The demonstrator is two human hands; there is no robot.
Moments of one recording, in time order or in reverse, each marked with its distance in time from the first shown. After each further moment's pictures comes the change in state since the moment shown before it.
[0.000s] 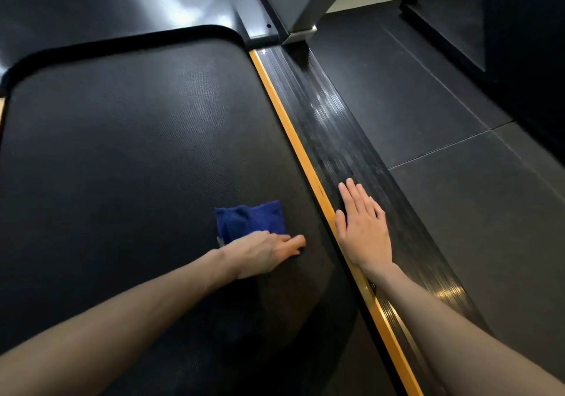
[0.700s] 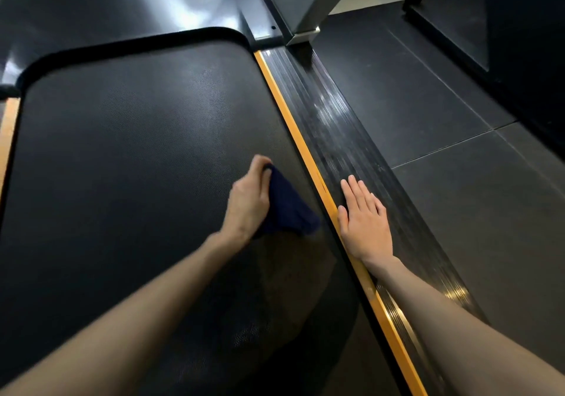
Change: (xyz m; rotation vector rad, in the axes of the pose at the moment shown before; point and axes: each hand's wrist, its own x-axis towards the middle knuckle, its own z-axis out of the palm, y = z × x) left_hand -0.002 0.008 -0.037 -0.466 1.033 -0.419; right_hand -0.001 0.000 -0.002 0.008 -0.035 -0.016
